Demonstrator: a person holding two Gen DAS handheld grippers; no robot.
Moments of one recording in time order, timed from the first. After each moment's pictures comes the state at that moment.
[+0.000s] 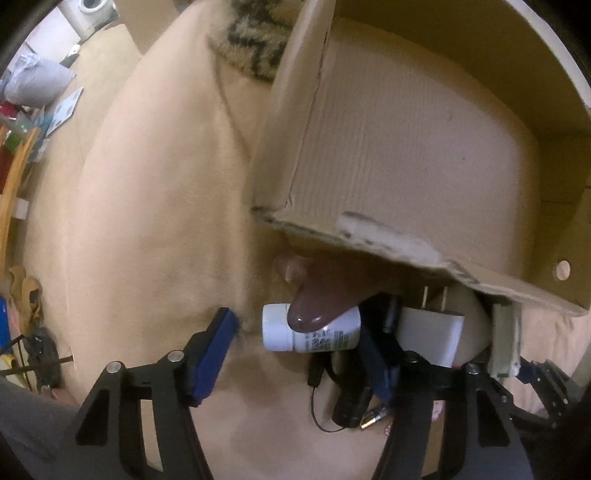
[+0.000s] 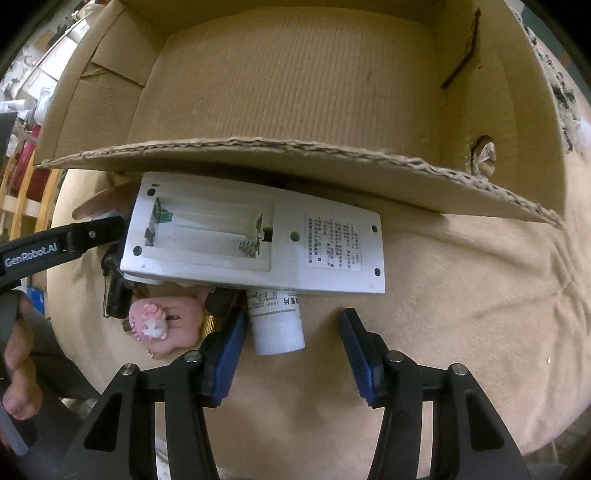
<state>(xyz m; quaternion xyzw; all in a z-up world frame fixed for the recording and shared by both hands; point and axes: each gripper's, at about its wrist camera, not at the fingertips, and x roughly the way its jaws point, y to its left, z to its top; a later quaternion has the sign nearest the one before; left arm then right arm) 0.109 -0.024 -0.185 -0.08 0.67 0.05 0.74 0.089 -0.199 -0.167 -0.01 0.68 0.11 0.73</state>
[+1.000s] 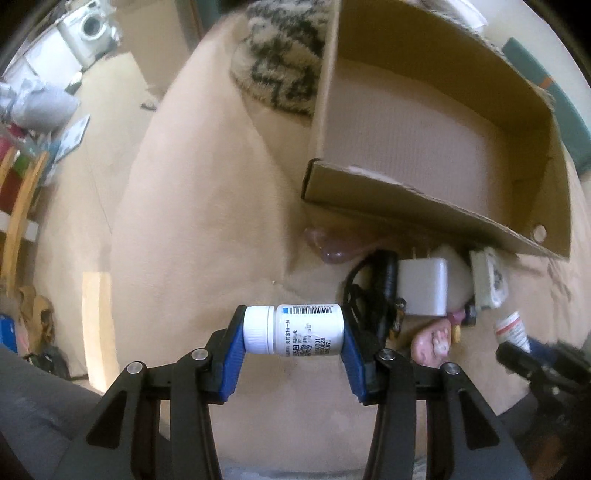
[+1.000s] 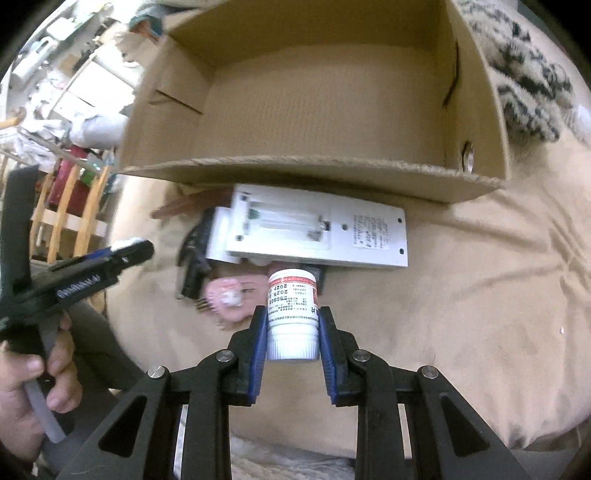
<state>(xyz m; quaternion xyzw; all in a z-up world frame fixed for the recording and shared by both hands) 0.056 -0.016 -0.126 -0.05 0.62 0.03 0.78 0.042 -0.229 -0.103 0.07 0.63 0.18 0.75</state>
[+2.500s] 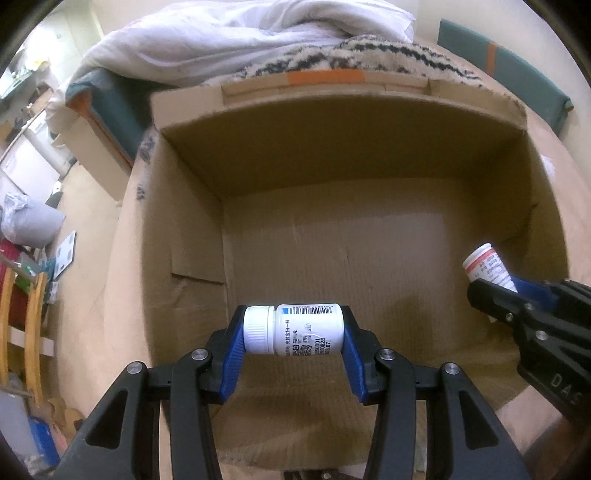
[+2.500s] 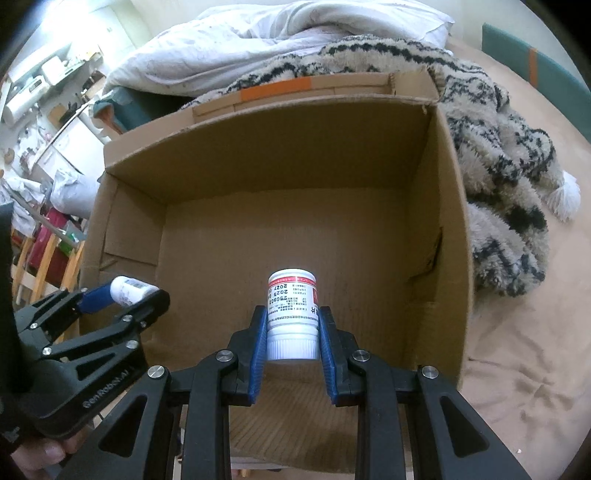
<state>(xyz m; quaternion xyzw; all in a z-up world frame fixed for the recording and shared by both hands) 0.177 -0.085 -0.110 0.08 0.52 -0.02 0.85 0.164 -0.229 -0.097 0.07 0.54 0.10 0.83</state>
